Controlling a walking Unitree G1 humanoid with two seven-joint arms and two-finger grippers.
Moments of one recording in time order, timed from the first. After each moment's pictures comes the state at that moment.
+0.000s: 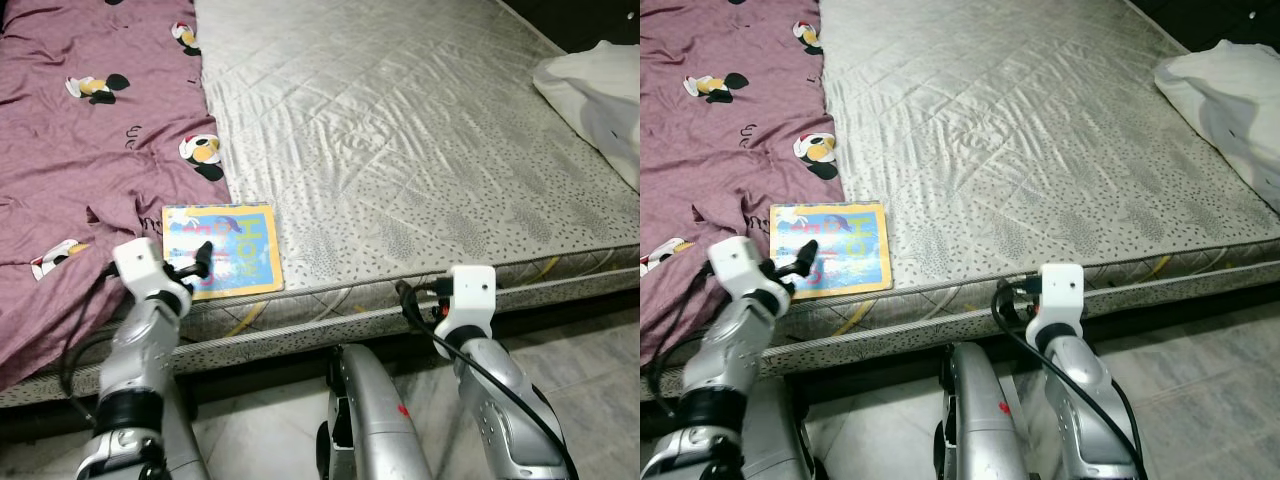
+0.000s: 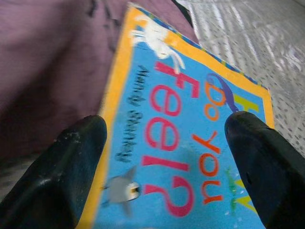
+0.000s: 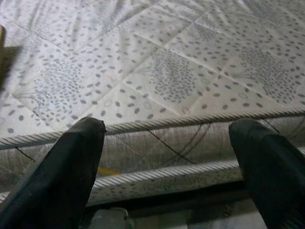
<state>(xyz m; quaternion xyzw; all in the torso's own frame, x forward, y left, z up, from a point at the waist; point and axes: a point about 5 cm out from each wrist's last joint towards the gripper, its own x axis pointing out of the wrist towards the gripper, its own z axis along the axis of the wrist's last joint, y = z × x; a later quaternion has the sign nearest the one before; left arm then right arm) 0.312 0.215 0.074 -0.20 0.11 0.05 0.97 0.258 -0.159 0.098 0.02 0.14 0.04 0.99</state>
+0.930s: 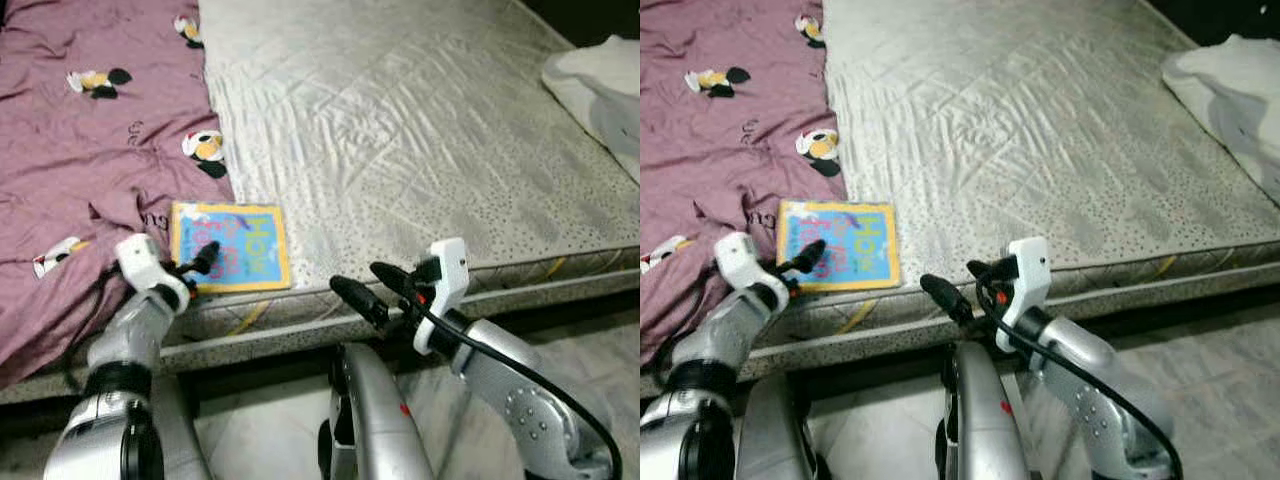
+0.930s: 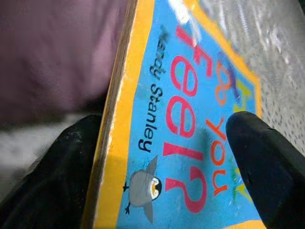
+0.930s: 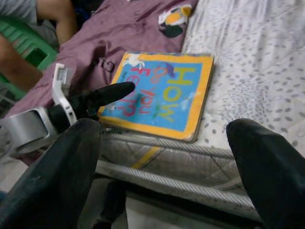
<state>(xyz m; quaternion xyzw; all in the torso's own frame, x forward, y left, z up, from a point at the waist) 0.333 0.215 0.064 -0.28 0.18 -0.02 0.94 0.237 -0.119 0.154 0.15 0.14 0.35 0.92</state>
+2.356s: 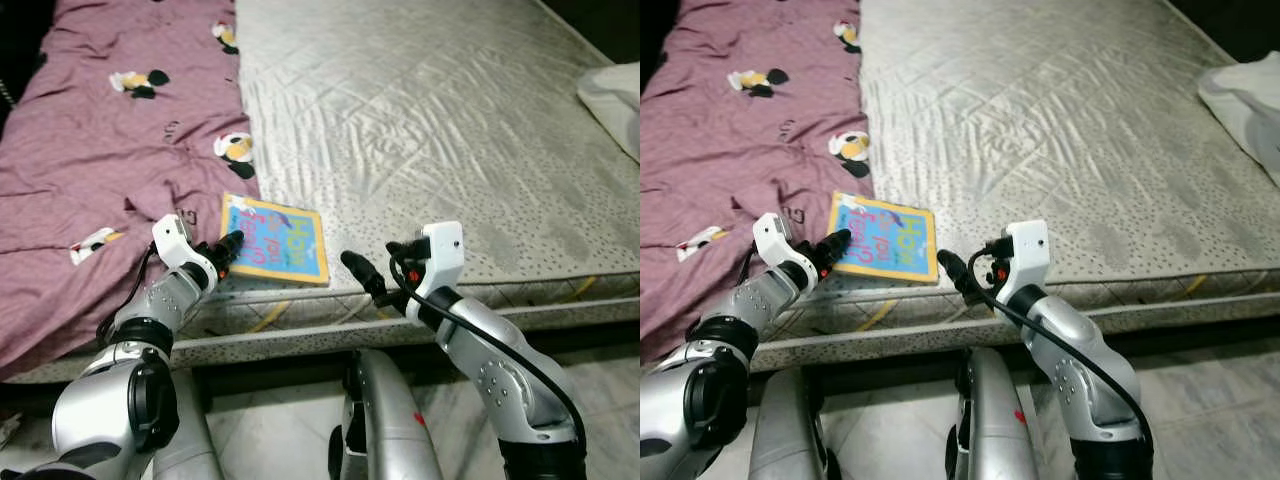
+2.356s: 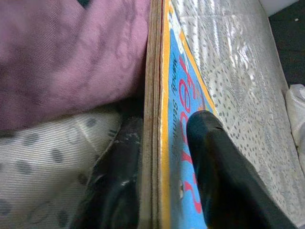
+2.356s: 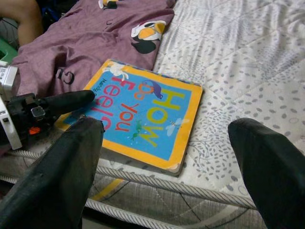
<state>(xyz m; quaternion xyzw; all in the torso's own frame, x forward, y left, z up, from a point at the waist) 0.359 0.186 0.080 -0.34 0.19 -0.07 0.92 0.273 -0.121 0.146 0.10 0.11 0.25 0.96</state>
